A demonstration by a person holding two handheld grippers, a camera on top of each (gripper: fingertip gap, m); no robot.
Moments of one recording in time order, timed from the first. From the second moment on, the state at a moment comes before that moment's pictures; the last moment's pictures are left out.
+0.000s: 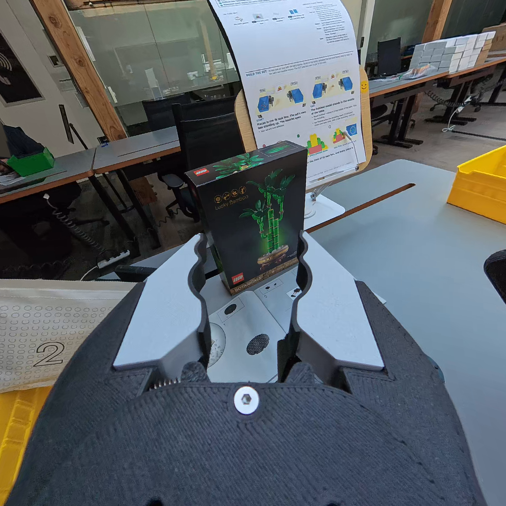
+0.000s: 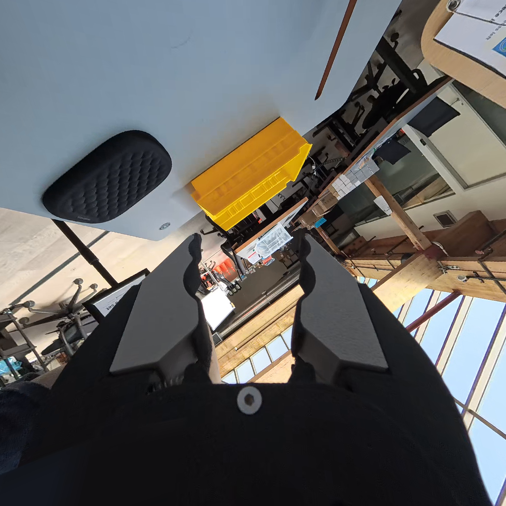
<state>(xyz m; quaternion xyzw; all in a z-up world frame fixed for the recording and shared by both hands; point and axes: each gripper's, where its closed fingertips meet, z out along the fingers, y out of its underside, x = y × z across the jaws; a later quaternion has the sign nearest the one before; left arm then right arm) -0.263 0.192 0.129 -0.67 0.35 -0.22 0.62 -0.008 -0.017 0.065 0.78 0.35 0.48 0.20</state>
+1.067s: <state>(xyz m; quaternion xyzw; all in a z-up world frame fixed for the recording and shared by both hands) -0.386 0.189 0.204 -0.58 0.14 -0.21 0.77 0.010 0.120 0.002 0.89 0.23 -0.10 -0.38</state>
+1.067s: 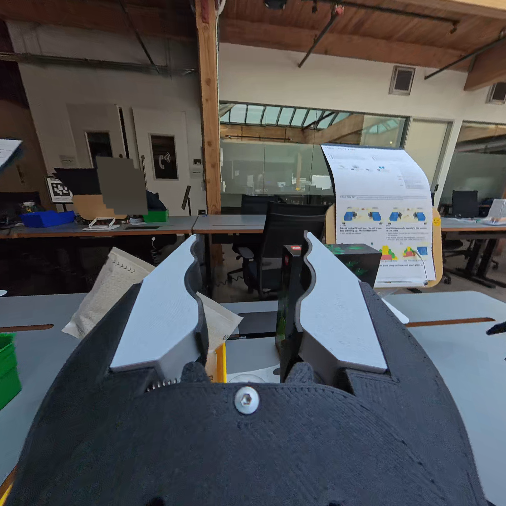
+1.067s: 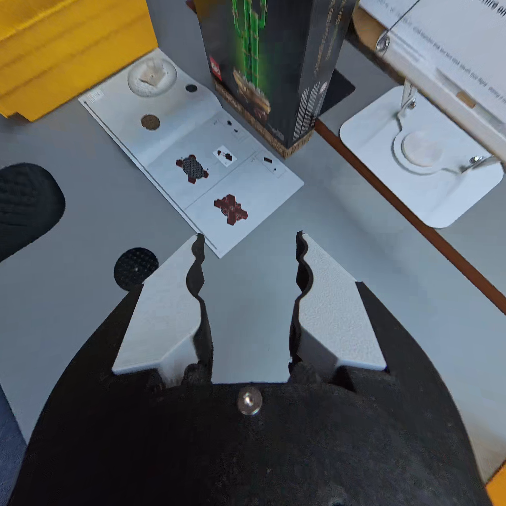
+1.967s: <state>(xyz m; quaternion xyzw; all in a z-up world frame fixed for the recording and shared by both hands) -0.345 0.176 0.213 -0.57 0.17 -0.32 0.74 0.011 0.124 0.097 0.70 0.32 -0.04 -0.64</state>
